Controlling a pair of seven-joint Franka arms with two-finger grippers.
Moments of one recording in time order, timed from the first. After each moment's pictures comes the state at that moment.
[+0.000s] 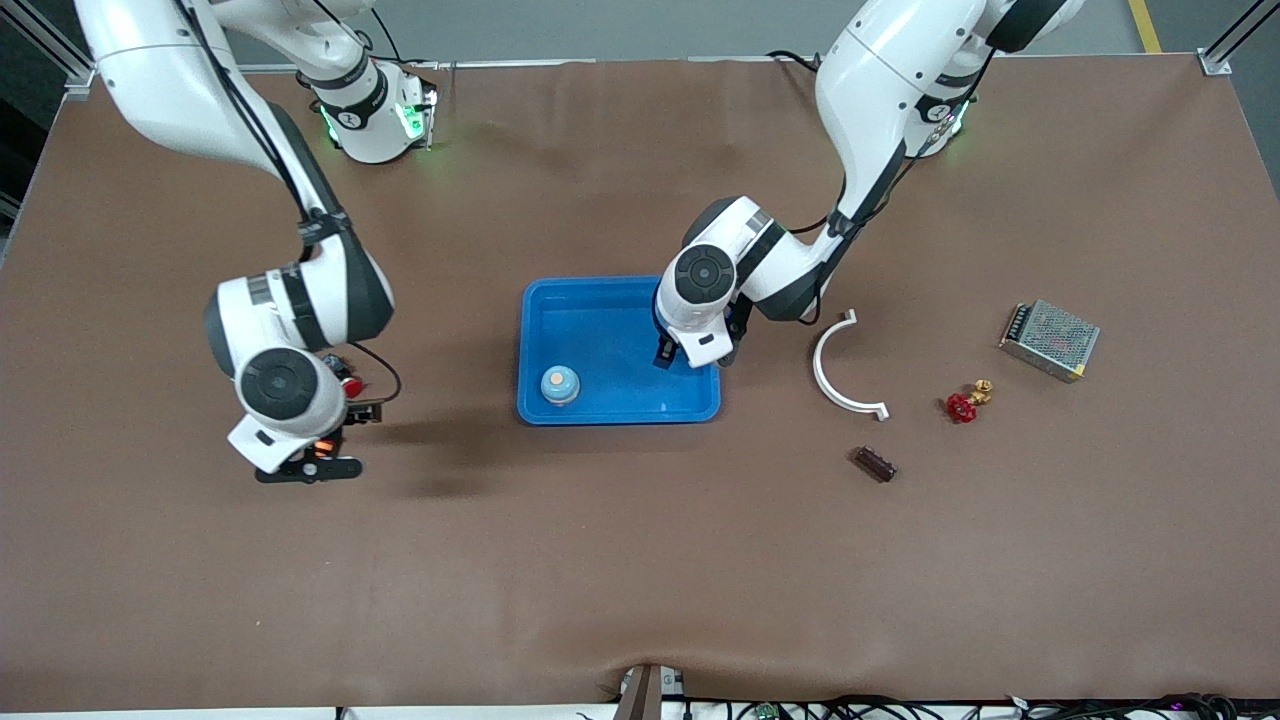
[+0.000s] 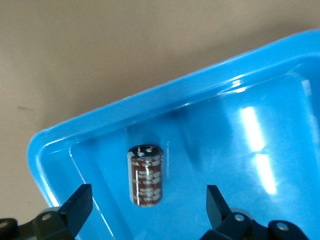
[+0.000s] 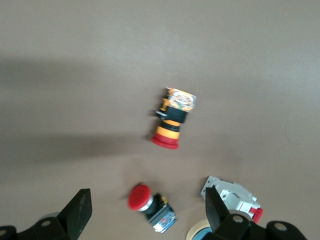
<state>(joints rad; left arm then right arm) -0.54 0.68 -0.26 -1.68 -0.06 2.25 -1.94 0.11 0.47 0.06 -1.78 -0.36 2.06 0.28</state>
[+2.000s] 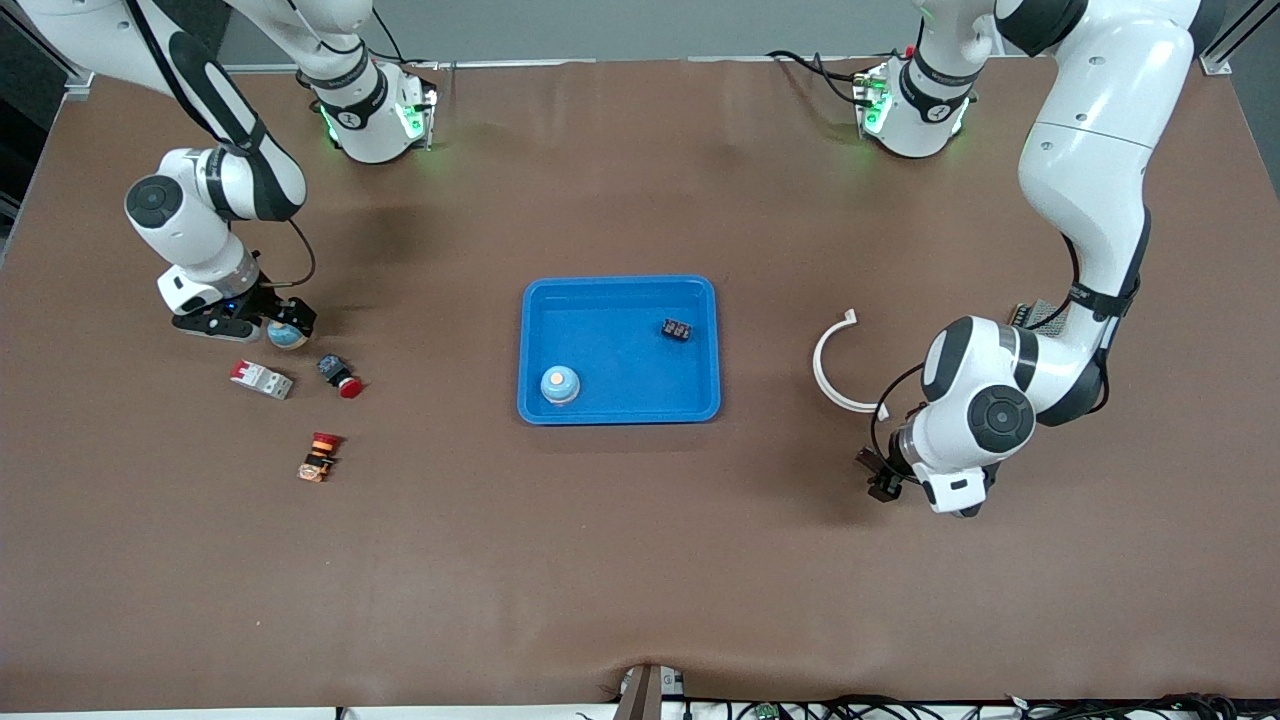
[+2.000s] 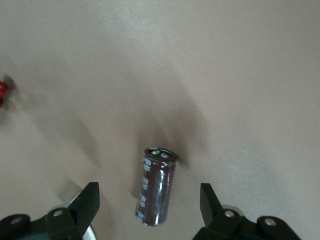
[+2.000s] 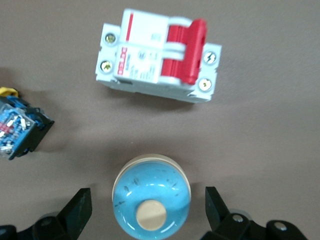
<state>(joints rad) -0.03 0.74 -0.24 -1.58 0.18 2.26 -1.35 -0.34 0.21 0.06 -2.67 -0.30 2.98 0.15</state>
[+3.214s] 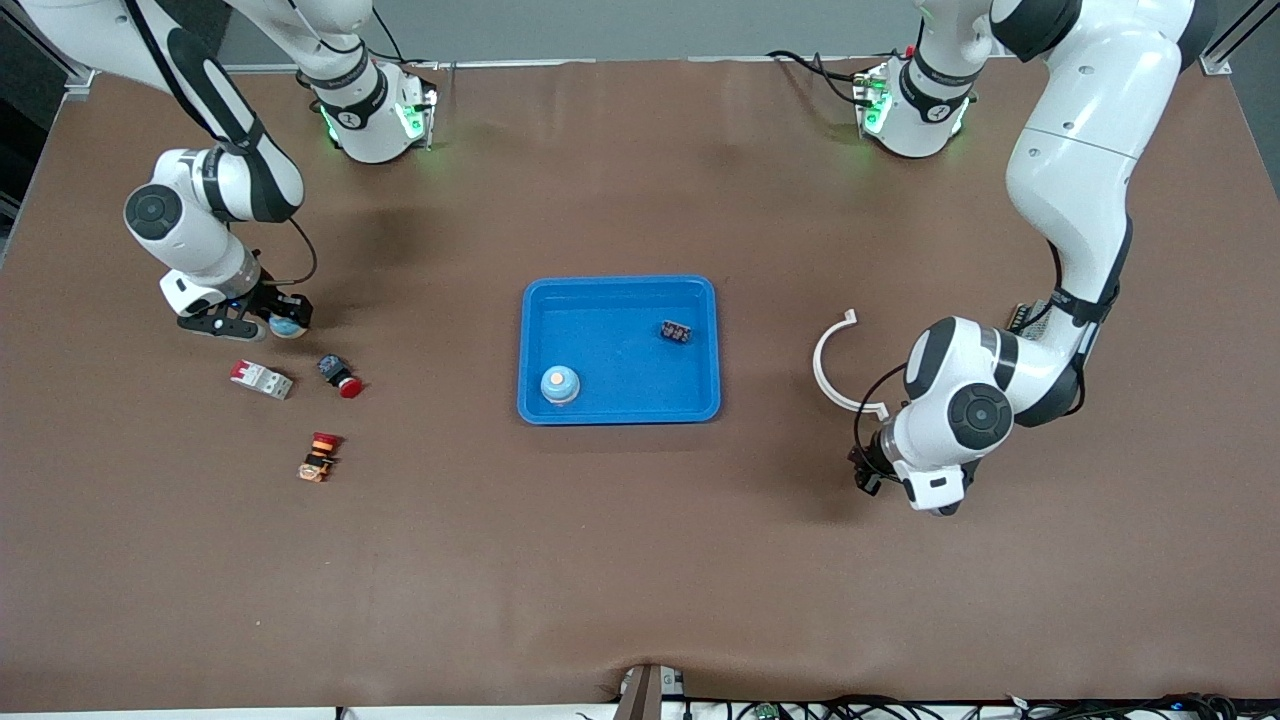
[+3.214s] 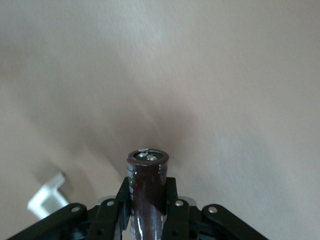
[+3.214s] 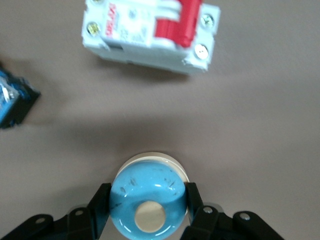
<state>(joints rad) -0.03 0.75 -0.29 -1.59 0.18 2.27 -1.37 -0.33 0.13 0.08 -2.64 -0.26 2.71 0.15</state>
